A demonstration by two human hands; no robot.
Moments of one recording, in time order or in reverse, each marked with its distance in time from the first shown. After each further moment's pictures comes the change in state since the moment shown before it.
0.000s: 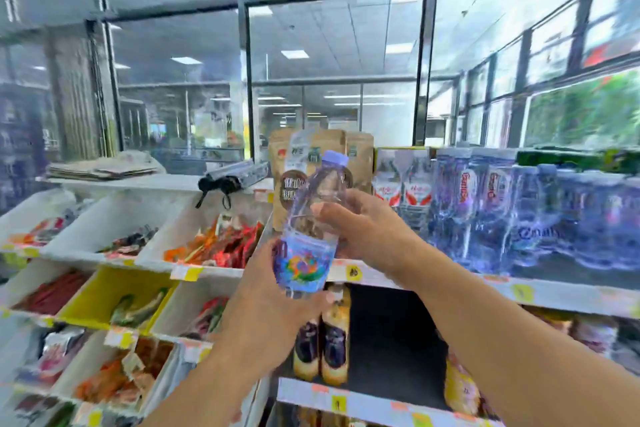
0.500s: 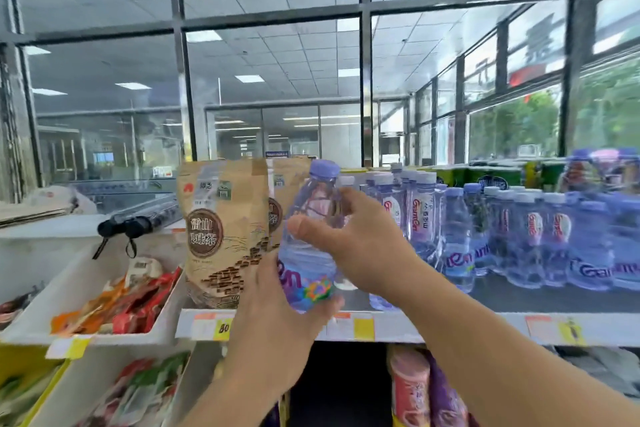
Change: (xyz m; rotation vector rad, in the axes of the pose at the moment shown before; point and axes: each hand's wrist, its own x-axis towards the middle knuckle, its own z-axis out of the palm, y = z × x) left_hand 0.063 0.030 0.131 0.216 0.010 0.132; right_hand -0.004 -0.007 -0.114 -0.346 0.322 -0.094
